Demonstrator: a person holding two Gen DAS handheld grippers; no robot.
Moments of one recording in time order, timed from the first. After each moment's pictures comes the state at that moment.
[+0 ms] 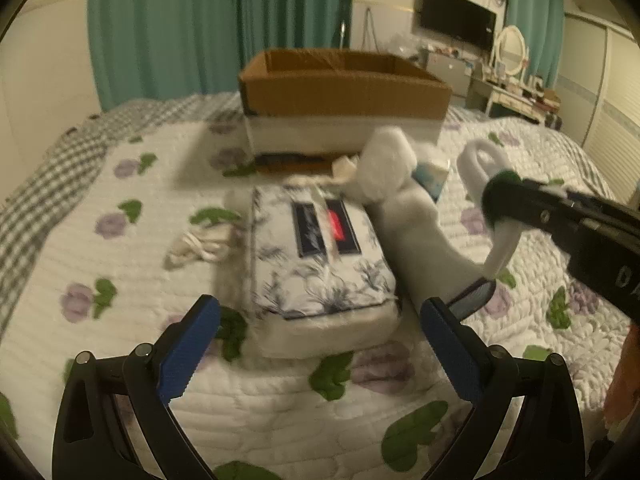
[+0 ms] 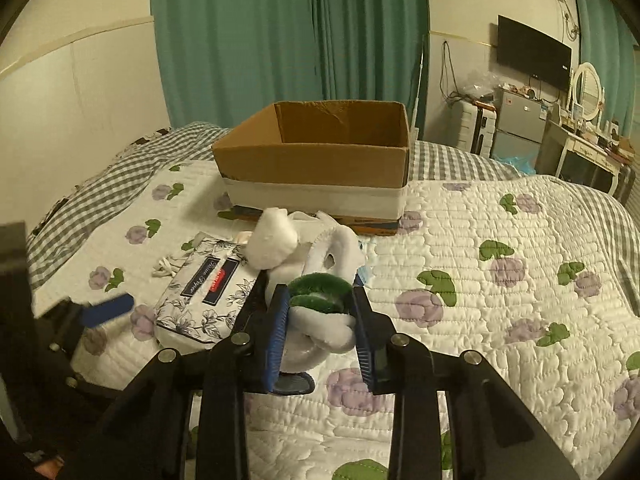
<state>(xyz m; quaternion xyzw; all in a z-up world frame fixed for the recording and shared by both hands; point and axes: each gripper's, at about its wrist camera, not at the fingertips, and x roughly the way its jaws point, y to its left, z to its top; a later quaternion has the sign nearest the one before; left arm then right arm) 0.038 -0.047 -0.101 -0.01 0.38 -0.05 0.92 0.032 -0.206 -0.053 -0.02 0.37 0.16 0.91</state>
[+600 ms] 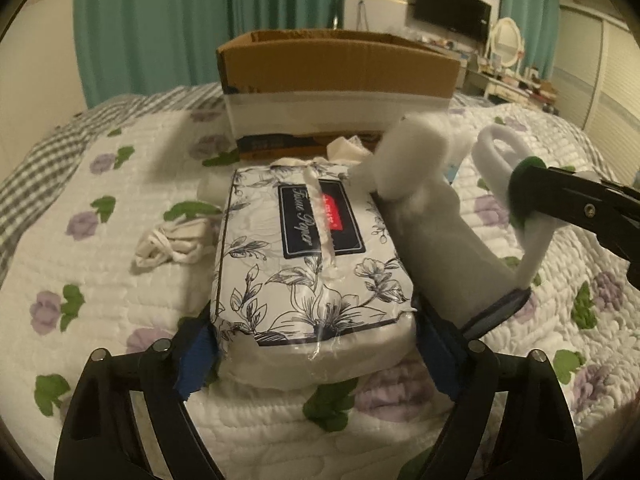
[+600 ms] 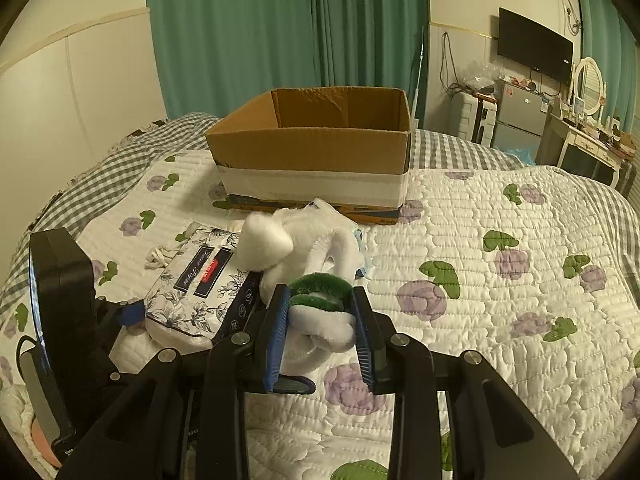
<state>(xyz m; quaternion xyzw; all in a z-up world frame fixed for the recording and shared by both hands) 0.055 -0.054 -0.126 0.00 0.38 -0.06 0.92 0.038 -0.207 -0.063 -0.03 0.38 0.16 0.91</state>
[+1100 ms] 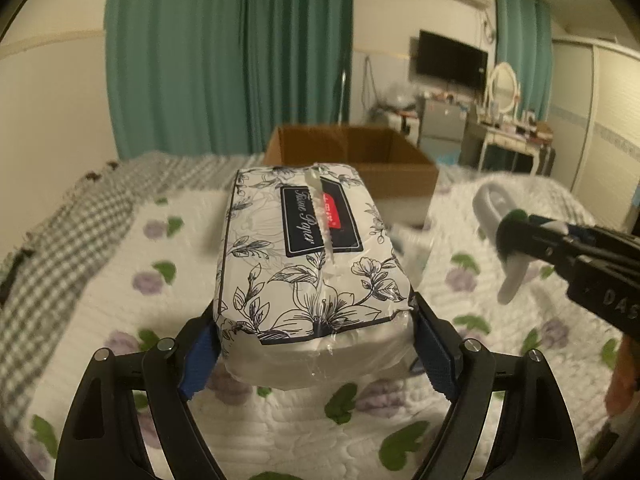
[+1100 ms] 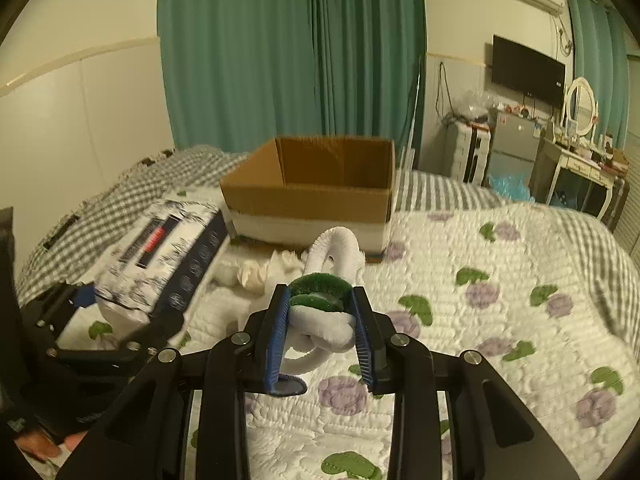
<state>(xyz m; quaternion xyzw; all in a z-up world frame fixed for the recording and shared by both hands) 0.017 -0.029 -0.042 -0.01 0.29 -0.05 0.96 0.009 -0.222 -0.007 -0.02 0.33 0.16 0.93</state>
